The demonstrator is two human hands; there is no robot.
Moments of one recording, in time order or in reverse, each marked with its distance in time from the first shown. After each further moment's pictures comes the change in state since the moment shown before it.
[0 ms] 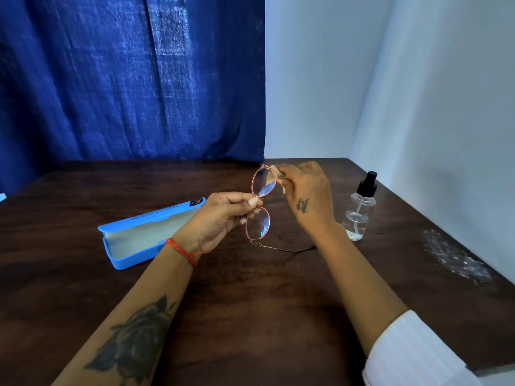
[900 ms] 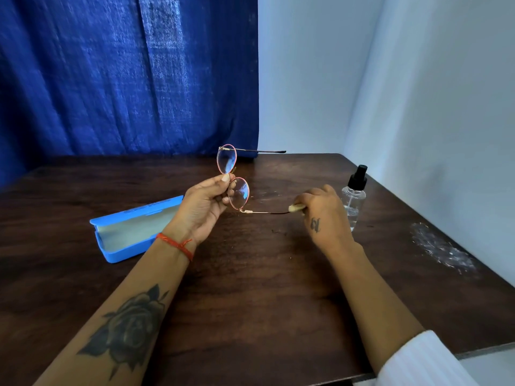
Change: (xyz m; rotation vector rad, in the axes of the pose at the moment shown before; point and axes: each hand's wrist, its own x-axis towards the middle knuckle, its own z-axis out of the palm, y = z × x) left_hand 0.009 -0.001 -0.007 -0.378 0.236 0.036; right_hand -0.047 0.038 -0.016 -0.200 -0.326 0.070
